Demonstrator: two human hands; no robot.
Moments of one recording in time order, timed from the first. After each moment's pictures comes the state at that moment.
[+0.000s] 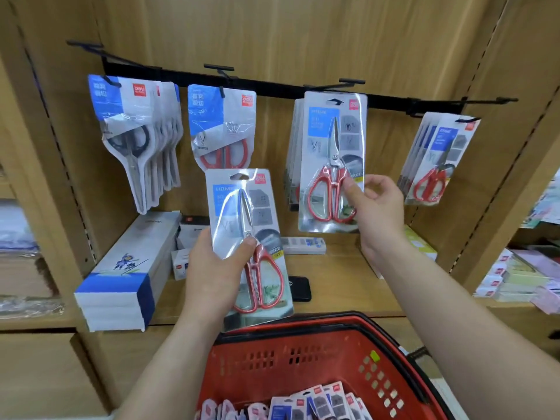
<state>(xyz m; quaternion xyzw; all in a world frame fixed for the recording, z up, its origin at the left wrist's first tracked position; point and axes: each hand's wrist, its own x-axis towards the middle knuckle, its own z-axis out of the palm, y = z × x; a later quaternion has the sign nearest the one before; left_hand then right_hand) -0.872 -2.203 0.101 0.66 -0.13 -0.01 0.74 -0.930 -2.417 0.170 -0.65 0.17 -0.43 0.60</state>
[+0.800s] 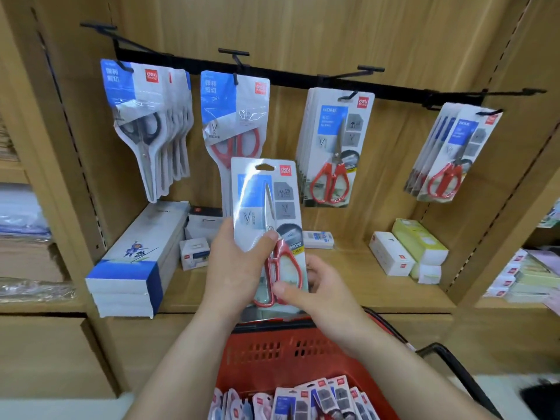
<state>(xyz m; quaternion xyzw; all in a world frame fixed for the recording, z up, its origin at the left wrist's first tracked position) -0.874 -2.208 0.098 0.67 -0.18 0.01 0.72 -0.962 -2.336 0.077 -0.75 0.09 -0.13 0.64</state>
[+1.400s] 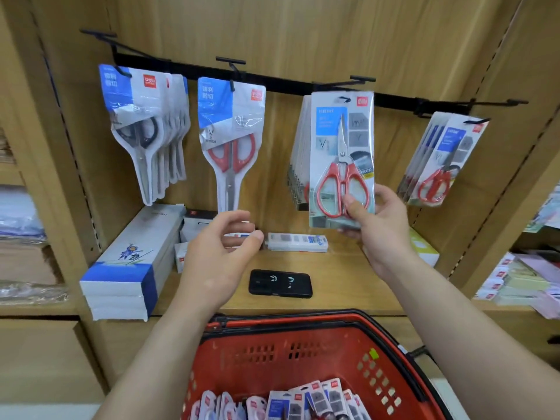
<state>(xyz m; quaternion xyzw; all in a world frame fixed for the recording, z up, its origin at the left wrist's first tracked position) -0.867 -2.187 0.108 0.73 -0.22 0.03 0.64 -0.945 -2.408 0.156 -0.66 0.16 -0.39 0.62</state>
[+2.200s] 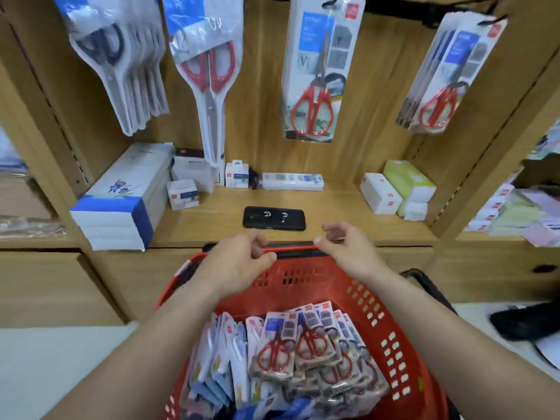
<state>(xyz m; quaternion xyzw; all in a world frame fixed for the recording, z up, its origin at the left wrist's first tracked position) -0.899 -2.204 0.013 0.88 -0.29 -0.13 0.34 -0.996 -2.421 0.011 -0.88 0.26 -0.11 0.39</state>
